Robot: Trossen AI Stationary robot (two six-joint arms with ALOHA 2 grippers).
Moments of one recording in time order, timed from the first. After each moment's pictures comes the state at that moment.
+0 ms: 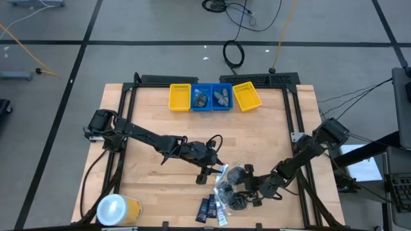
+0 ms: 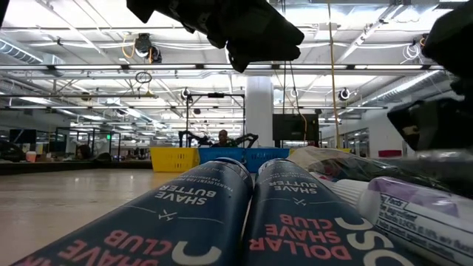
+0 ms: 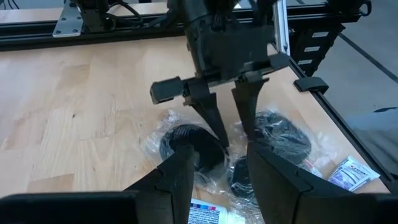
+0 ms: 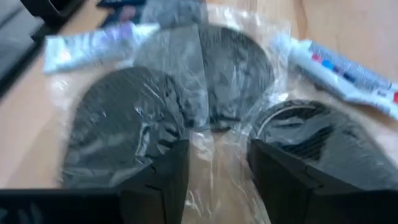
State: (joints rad) left arm -0.22 1.81 1.17 0.16 0.08 -0.02; right arm 0.73 1.72 0.52 0.50 0.41 0.40
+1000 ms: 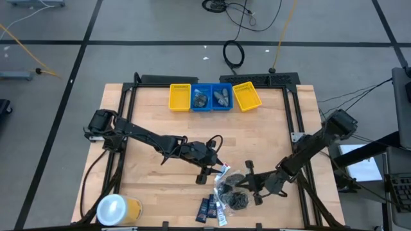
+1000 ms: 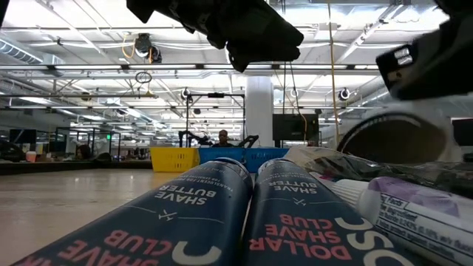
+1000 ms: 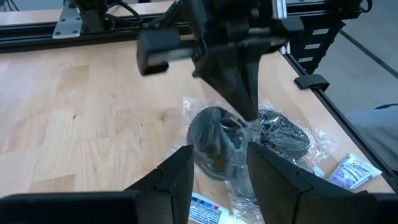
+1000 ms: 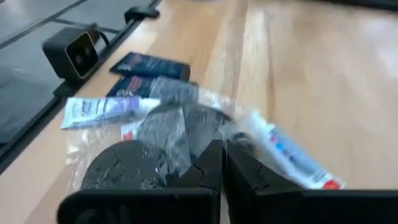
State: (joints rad) left arm -0.22 1.81 1.17 0.16 0.08 0.00; right arm 0.73 1.52 0.52 0.49 0.48 0.21
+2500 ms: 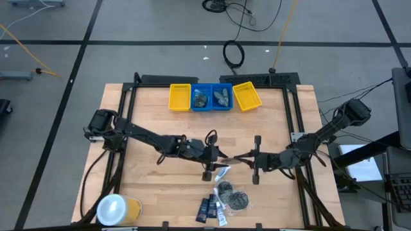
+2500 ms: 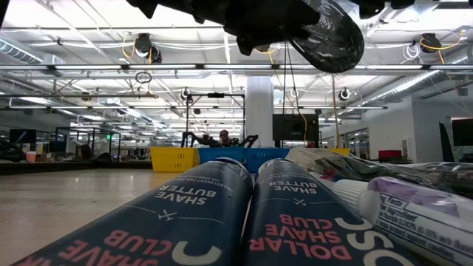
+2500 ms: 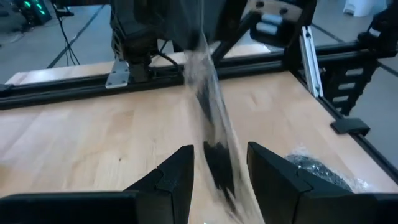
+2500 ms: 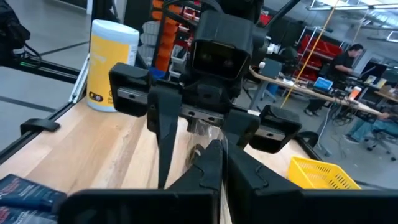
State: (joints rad) left arm -0.21 1.81 1.17 0.33 -0.05 0.04; right arm 0.58 1.18 0.52 0.60 0.65 -0.22
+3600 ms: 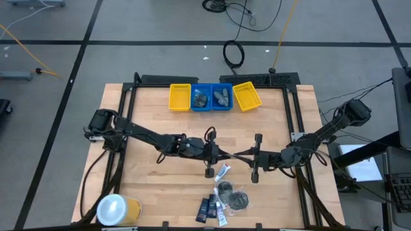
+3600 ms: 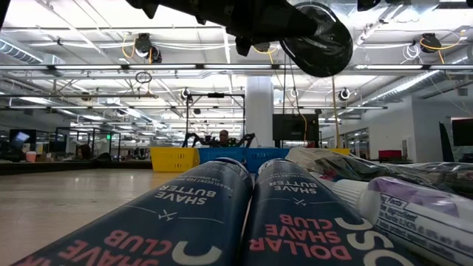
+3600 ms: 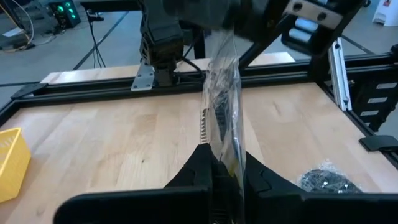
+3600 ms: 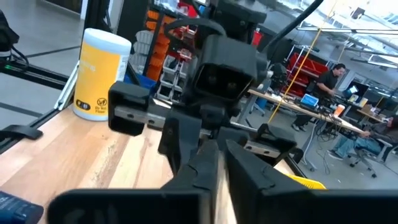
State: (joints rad) left arm -0.20 1.81 1.17 0.35 -0.13 0.03; right arm 0.56 1.17 0.52 0.67 0.65 -0.33
